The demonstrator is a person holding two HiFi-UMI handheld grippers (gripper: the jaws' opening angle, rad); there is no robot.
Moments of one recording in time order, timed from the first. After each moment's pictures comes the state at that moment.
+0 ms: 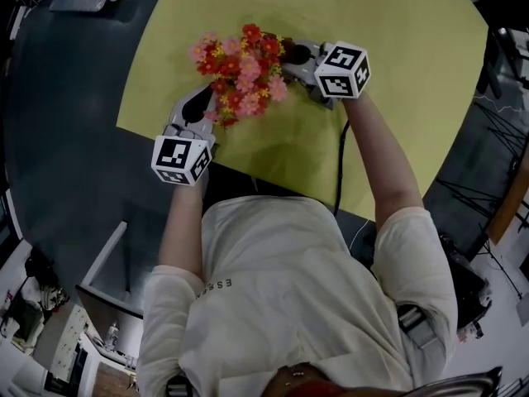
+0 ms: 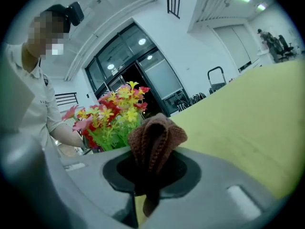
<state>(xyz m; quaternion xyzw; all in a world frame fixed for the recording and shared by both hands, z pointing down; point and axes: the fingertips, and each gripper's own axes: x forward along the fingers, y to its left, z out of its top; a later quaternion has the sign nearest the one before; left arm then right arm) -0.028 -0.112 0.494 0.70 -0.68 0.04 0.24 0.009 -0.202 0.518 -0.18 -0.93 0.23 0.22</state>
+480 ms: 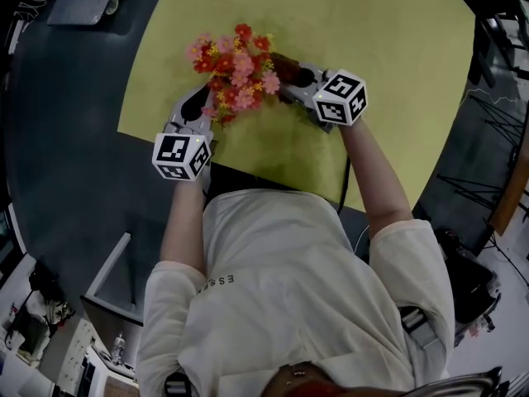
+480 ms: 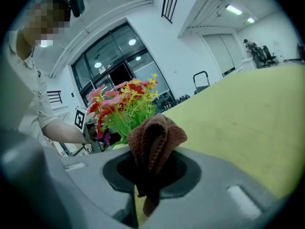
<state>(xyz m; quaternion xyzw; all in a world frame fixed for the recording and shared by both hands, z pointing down) -0.030 -0.112 0.497 0.69 -0.68 0.03 0.24 0.057 -0.181 0.528 -0.08 -0.94 0.23 0.24</state>
